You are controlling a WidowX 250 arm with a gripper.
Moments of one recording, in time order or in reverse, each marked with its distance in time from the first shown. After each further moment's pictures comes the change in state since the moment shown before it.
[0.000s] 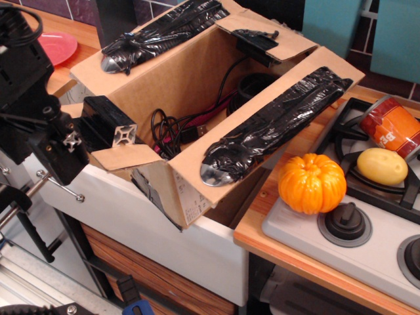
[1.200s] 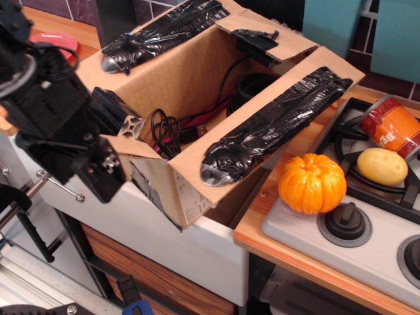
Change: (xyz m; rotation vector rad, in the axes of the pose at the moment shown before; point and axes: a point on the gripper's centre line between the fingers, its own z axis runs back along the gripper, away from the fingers) arm 0.014 -0.015 -0.040 -0.109 -0.014 -0.045
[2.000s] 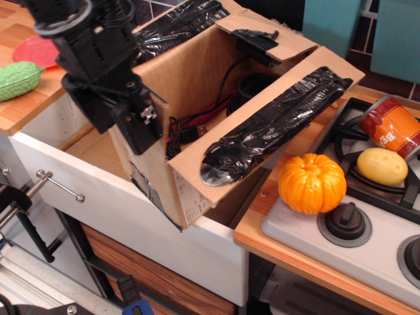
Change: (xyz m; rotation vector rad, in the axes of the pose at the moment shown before) arm 0.054 -0.008 0.010 0.014 0.029 -0.156
